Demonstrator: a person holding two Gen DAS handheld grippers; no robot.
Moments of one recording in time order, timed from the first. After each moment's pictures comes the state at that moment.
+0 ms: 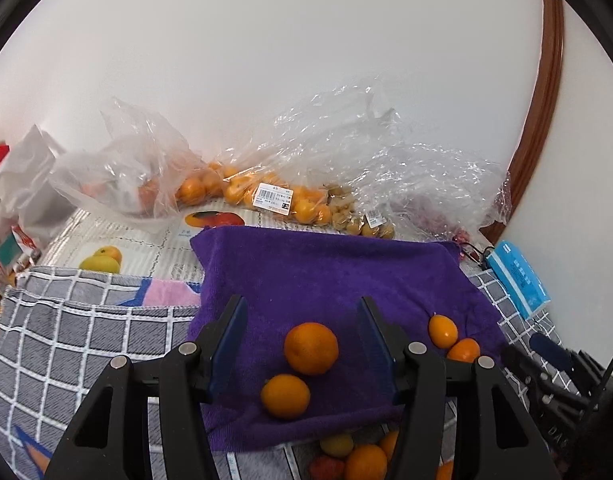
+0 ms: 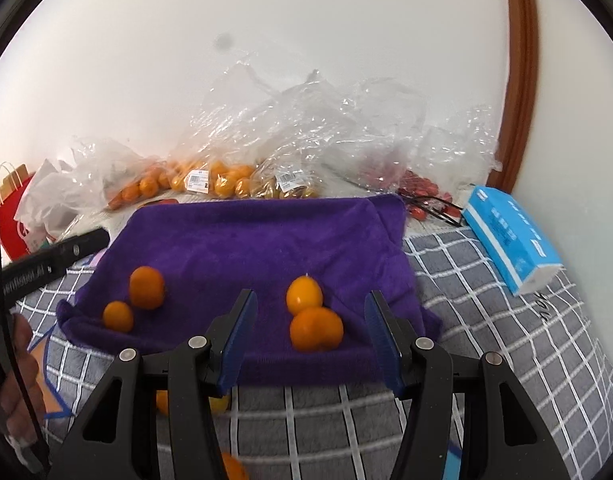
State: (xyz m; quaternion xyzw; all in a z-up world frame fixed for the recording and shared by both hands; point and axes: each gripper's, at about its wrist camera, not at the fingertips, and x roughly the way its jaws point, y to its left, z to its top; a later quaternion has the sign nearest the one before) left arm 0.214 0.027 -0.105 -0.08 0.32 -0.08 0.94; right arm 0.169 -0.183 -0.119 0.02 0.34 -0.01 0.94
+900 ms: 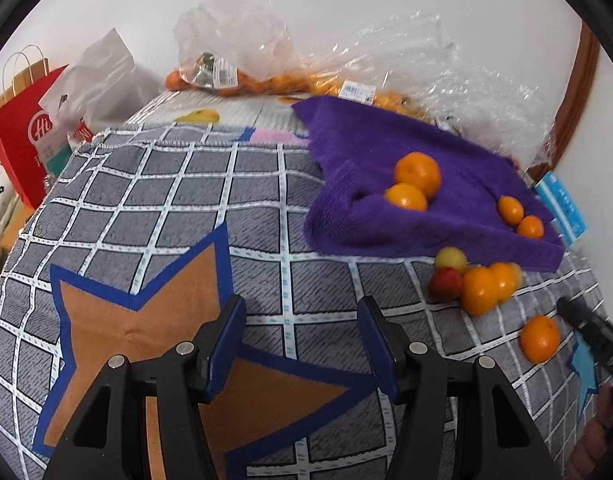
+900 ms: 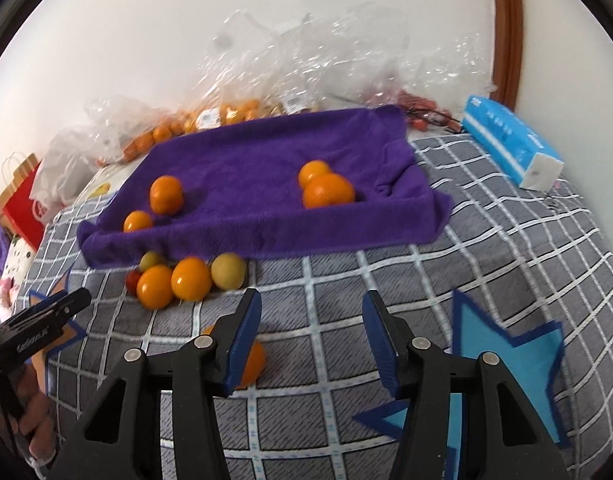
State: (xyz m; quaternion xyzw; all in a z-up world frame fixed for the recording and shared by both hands) left arm 0.134 0.083 -0.183 -0.09 0.41 -0.01 0.91; right arm 0.115 -0.179 -0.167 0.07 0.41 0.03 0.91
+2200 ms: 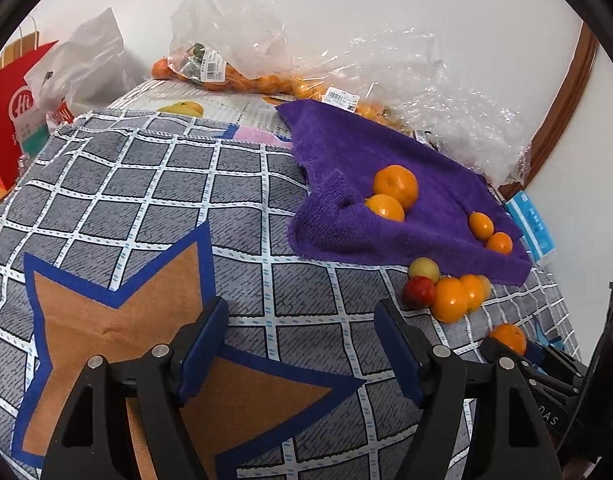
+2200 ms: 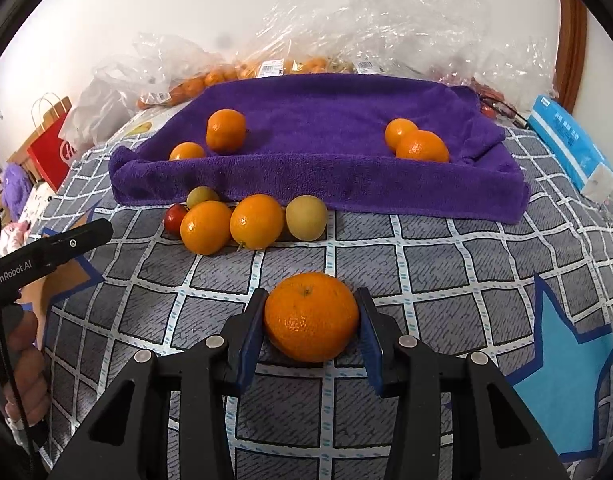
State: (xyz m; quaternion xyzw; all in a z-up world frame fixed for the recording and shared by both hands) left arm 0.136 0.091 -0.186 -0.15 0.40 -0.06 0.90; right arm 0.121 -0.136 -0.193 0.03 0.44 0.09 0.89
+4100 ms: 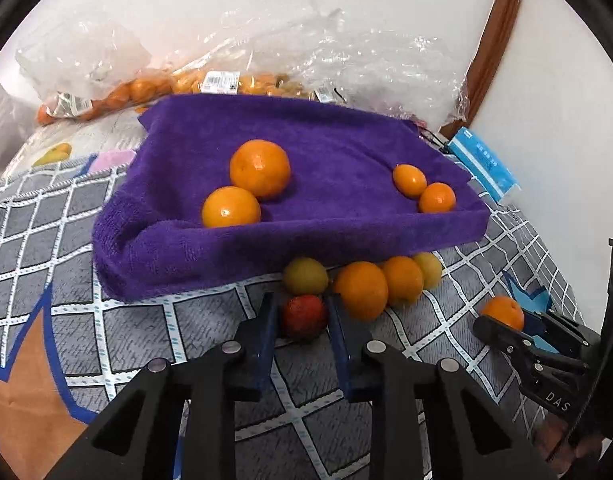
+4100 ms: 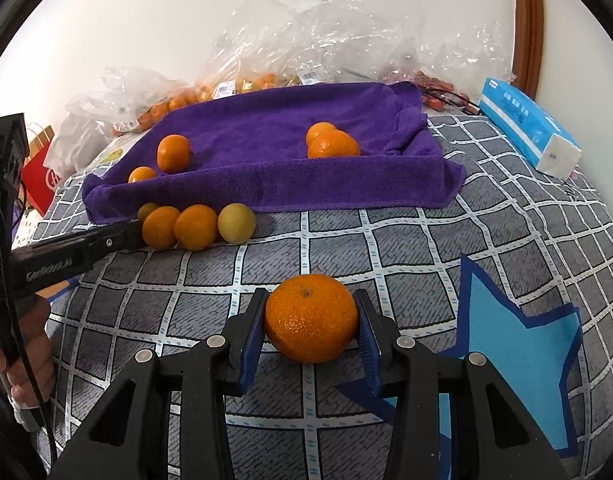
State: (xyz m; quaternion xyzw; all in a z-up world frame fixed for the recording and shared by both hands) left arm 0.162 0.006 -0.181 -0.05 0.41 -0.17 0.90; right arm 0.105 -0.189 -0.190 0.06 0.42 0.06 0.90
